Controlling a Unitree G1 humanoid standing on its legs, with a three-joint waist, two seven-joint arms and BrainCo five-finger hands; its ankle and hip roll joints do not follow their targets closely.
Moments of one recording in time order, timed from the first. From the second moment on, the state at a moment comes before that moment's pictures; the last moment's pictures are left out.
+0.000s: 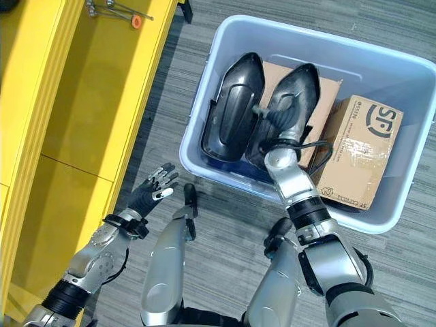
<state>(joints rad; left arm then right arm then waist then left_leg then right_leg) -0.12 0.45 -0.34 0.01 -0.76 -0.01 -0.06 -0.79 -0.40 0.24 0.27 0.02 0.05 -0.72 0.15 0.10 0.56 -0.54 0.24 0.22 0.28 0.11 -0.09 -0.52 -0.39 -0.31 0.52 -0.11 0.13</state>
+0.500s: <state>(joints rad) -0.07 0.44 -0.36 0.01 -0.77 -0.08 -0.04 -0.56 -0.35 0.29 0.02 -0.05 0.02 -0.74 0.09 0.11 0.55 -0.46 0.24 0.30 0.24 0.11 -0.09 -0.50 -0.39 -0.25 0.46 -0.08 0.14</state>
